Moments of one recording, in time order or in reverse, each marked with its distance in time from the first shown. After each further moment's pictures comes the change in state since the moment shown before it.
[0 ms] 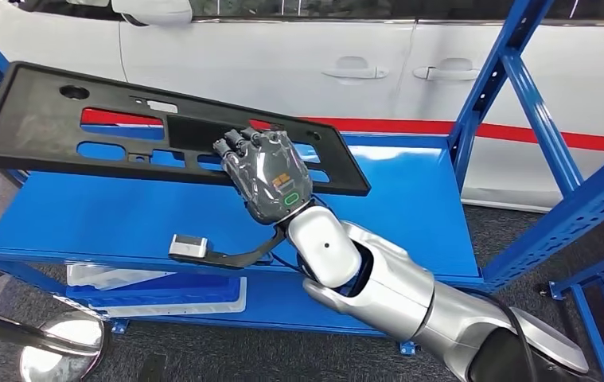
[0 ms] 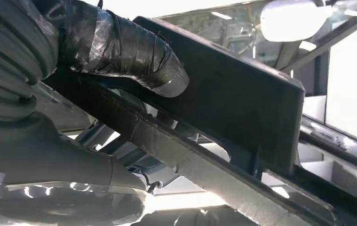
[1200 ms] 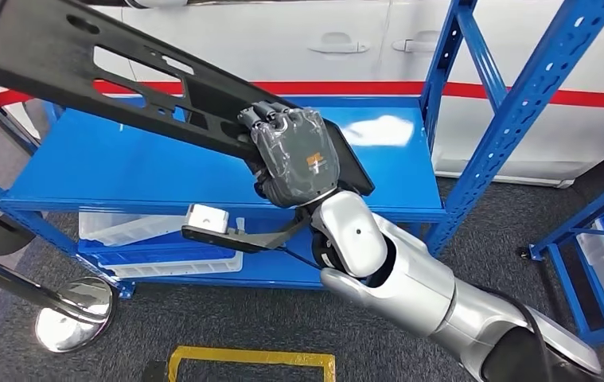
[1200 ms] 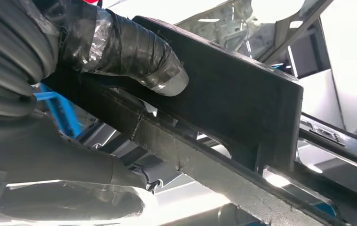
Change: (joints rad) left arm 0.009 -0.001 0.000 0.003 0.042 0.014 -0.017; right arm 0.010 -0.061 -0.086 -0.129 -0.149 -0.071 0.019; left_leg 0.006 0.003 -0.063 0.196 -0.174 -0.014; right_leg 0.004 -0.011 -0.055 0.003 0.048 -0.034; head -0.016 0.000
